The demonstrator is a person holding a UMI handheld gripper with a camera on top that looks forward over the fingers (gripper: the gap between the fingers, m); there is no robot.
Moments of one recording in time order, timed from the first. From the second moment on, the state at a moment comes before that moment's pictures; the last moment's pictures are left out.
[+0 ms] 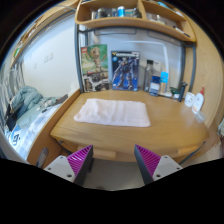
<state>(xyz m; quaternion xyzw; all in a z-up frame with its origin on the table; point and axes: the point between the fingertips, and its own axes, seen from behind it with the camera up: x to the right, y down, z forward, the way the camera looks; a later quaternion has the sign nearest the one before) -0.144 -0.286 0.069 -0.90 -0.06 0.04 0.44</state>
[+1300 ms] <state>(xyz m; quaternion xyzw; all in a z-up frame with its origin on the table) -0.297 -0.007 0.076 -0.92 -0.02 0.11 0.38</state>
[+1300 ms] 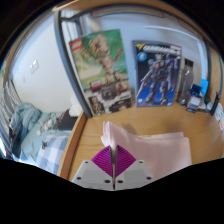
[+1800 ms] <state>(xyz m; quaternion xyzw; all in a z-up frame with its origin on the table) -0.050 -0.021 0.032 -0.94 0.08 0.07 0.33</state>
